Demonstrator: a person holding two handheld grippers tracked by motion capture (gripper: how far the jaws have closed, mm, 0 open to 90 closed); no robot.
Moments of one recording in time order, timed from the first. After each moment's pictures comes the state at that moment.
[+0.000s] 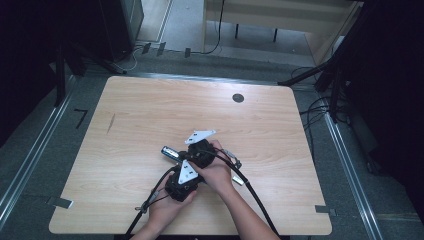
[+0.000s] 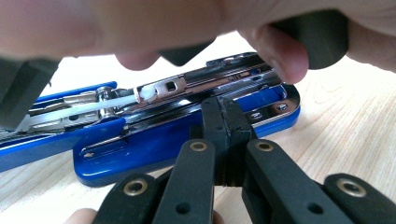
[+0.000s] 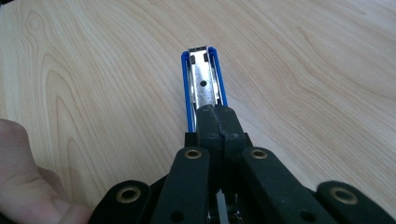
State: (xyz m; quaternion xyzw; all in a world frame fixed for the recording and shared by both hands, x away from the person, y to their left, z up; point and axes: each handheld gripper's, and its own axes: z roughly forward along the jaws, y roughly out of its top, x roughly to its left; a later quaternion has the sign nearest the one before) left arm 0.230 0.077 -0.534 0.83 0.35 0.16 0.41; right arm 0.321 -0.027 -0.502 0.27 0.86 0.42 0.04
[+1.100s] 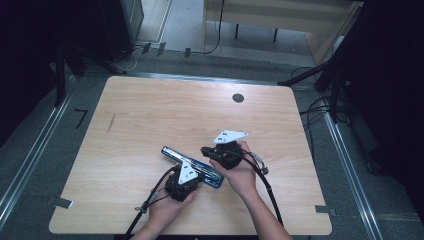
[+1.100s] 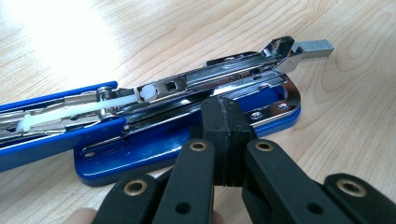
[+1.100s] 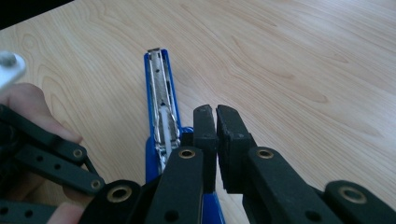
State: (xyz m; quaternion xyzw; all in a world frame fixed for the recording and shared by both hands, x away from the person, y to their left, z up) left arm 0.230 0.077 -0.534 0.83 0.35 0.16 0.41; right arm 0.308 -0.099 -0.480 0.30 0.84 0.45 0.09
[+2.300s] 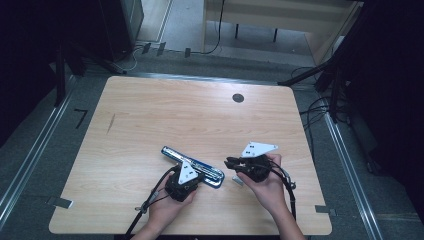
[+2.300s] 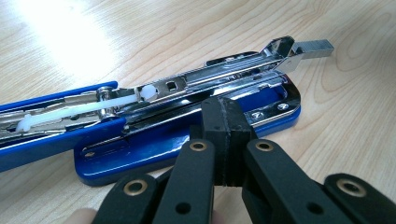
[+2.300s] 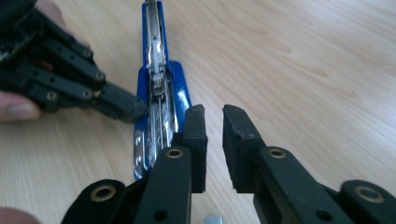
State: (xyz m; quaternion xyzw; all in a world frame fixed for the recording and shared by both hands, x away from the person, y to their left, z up) left arm 0.230 0.077 -0.534 0.83 0.35 0.16 0.41; right arm 0.279 -0.171 -0.482 0.27 0.85 0.44 0.09
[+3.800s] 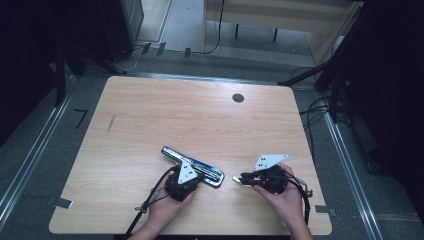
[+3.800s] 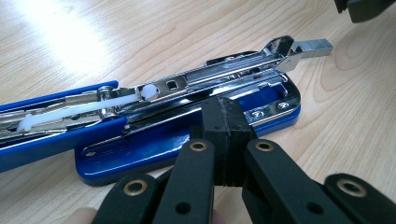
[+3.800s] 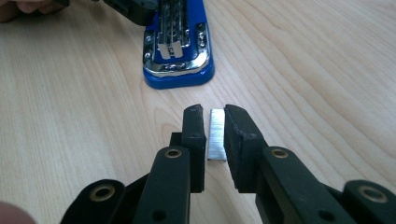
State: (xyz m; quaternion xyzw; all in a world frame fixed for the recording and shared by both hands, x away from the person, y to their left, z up) left arm 0.230 0.078 -0.534 0.83 0.35 0.16 0.41; right arm 0.264 -0.214 -0.505 0.25 0.89 0.38 0.04
